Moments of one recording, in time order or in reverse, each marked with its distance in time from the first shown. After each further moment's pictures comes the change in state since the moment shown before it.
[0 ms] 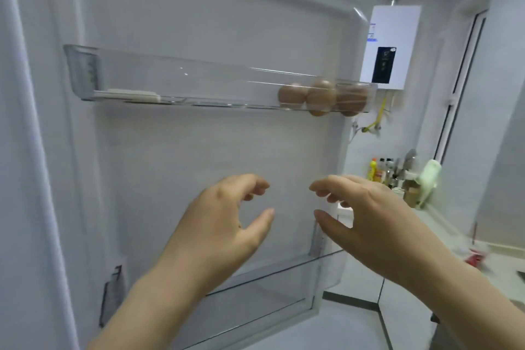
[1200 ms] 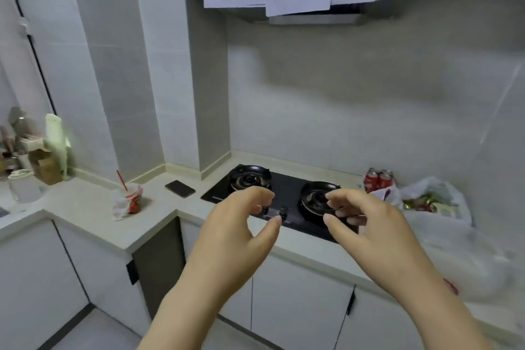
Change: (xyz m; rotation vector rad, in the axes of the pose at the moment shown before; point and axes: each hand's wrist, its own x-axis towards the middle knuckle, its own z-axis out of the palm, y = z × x) left_hand 0.043 0.300 0.421 -0.836 -0.880 0.750; right_hand -0.291 0.233 -0.106 -0.370 0.510 1.398
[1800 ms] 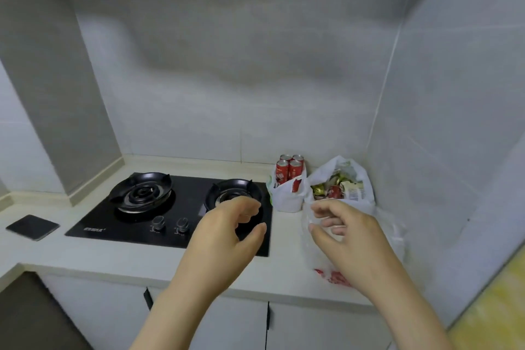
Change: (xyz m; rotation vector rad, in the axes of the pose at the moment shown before) left_hand 0.147 0.061 0.247 -0.146 -0.269 0.050; right_hand 0.066 0.231 -0.096 -0.075 0.116 0.335
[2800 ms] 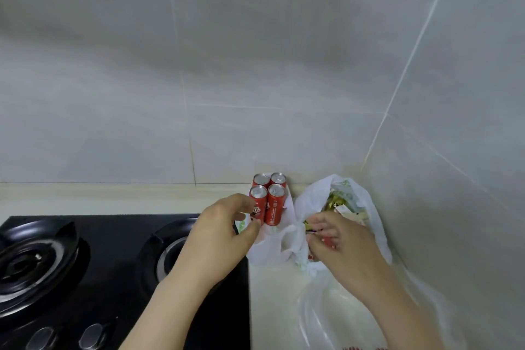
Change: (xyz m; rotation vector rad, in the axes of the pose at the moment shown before) left_hand 0.335 -0.123 0.107 -0.139 -0.245 -0.010; right_hand 0.293 0.116 0.080 -0.027 -0.011 0.279
